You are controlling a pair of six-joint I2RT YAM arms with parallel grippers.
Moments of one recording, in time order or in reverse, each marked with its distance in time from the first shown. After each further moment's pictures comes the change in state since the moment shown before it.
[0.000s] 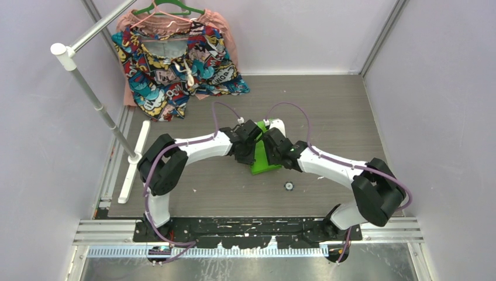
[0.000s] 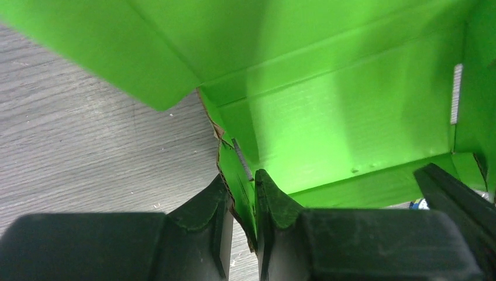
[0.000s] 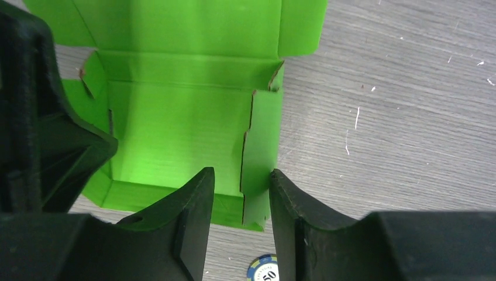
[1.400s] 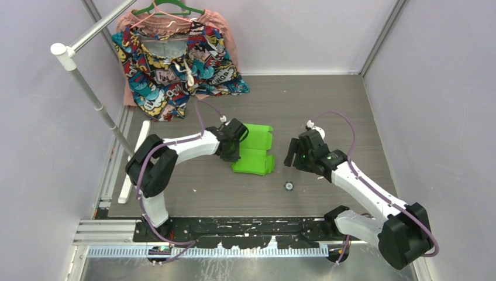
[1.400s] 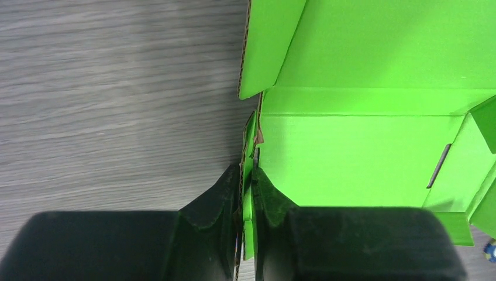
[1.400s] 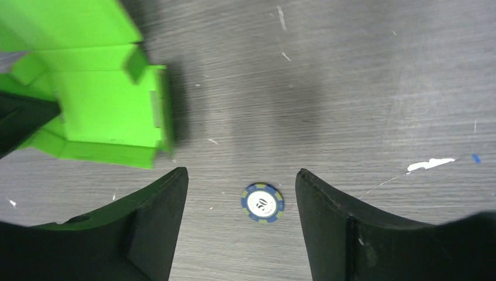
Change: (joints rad) left arm 0.101 -0.068 -0.115 0.003 -0.103 0.017; right arm -0.283 -0.400 -0.139 -0.195 -0.256 0.264
